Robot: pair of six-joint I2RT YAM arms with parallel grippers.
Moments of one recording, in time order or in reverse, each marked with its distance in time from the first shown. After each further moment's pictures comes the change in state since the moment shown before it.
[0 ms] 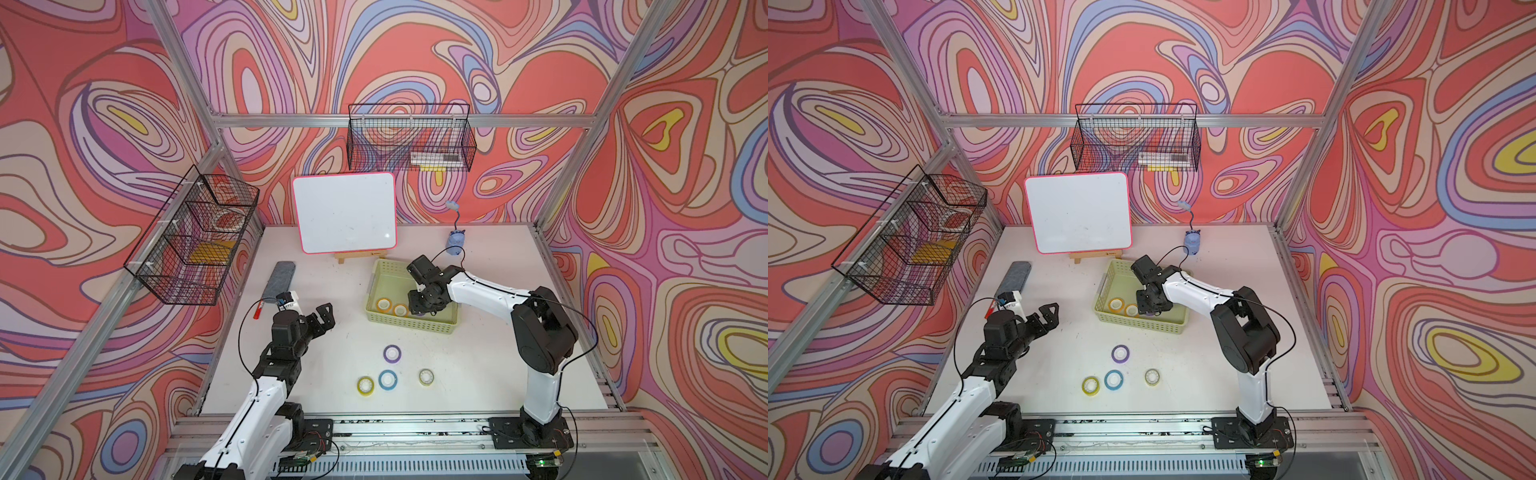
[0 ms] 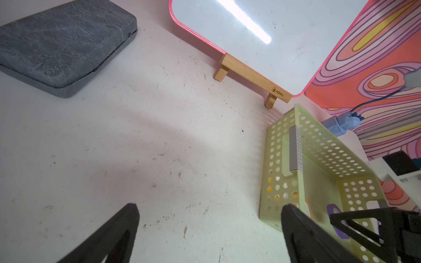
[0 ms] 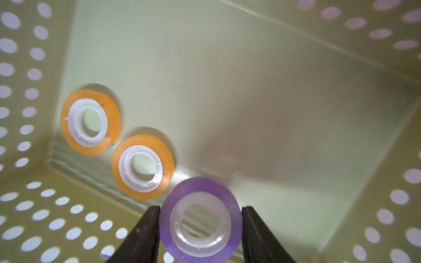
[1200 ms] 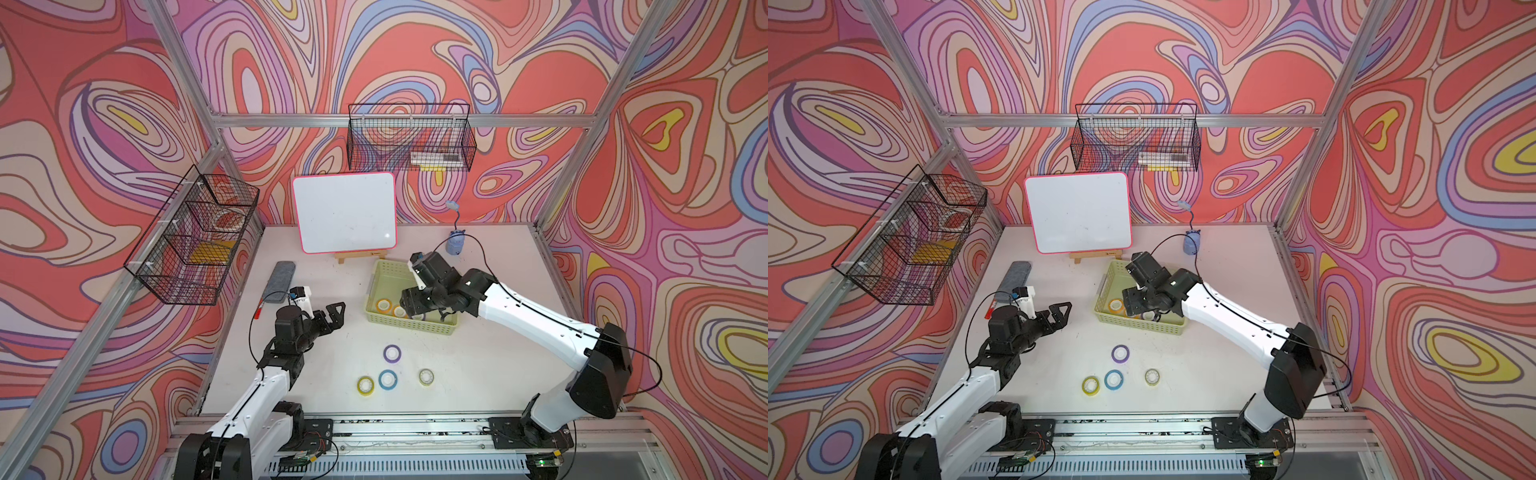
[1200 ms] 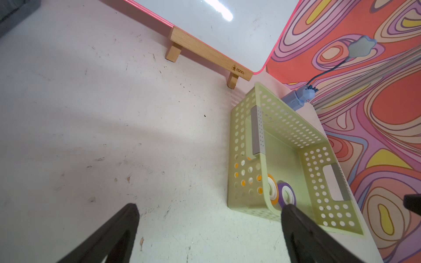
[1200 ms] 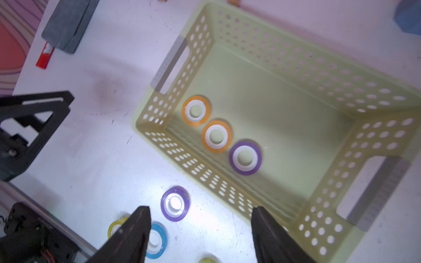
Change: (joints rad) left arm -0.007 0.146 0.000 0.174 0.240 0.026; right arm 0.207 -0.355 -0.017 -0.078 0.046 -0.009
